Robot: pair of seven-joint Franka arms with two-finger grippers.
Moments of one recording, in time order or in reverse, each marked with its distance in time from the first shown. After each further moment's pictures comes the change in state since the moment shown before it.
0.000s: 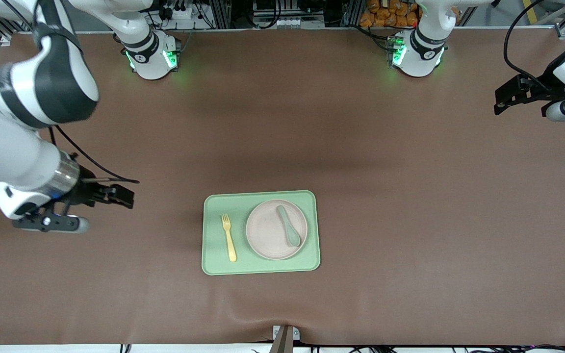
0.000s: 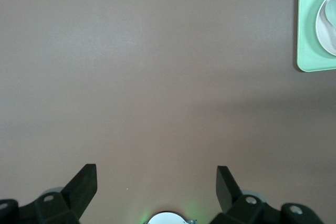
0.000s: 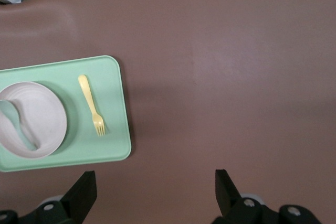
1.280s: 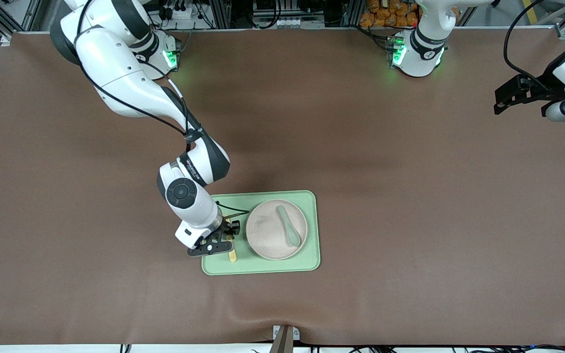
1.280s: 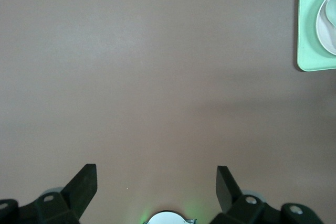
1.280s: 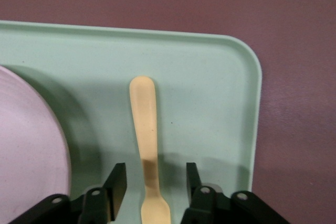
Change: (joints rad) left arm 0.000 0.000 0.000 0.000 0.000 -0.001 0.000; right arm 0.301 0.494 -0.056 -0.082 -0.122 0.687 0.072
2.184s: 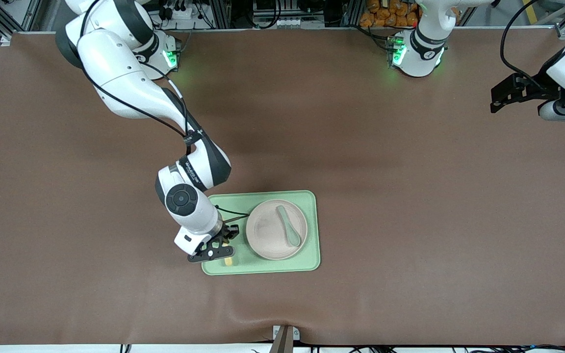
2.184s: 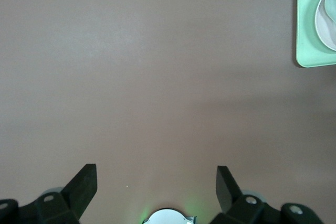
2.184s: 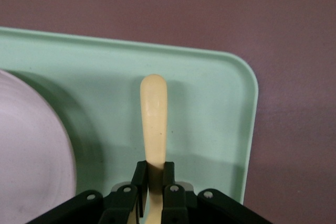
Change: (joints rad) left arm -0.008 0.000 -0.002 0.000 0.001 -0.009 -0.002; right arm 0.013 0.044 -0.002 0.100 0.000 -0.089 -0.034
